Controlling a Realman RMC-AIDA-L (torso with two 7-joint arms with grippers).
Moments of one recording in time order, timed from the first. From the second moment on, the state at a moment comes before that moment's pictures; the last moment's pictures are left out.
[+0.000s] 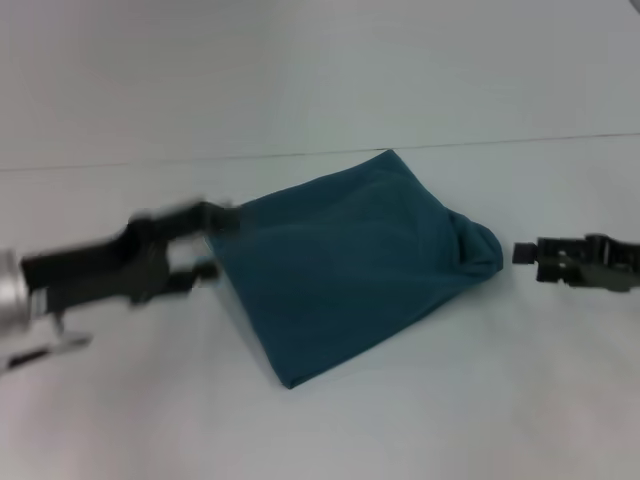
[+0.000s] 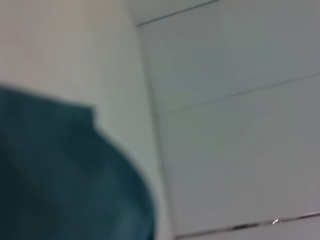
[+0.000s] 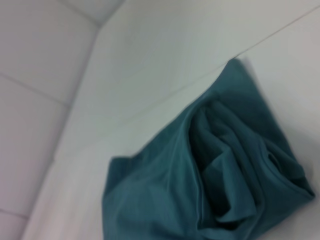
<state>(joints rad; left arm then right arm) -0.58 -2.06 0.73 0.64 1.84 1.49 -2.53 0.56 1.88 -0.60 -0.52 -2.10 -1.41 2.26</state>
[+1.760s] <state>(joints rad) -0.50 -2.07 0.61 0.66 2.06 1.55 -2.40 0.96 1.95 -0.78 -0.50 -2.51 -1.16 2.67</state>
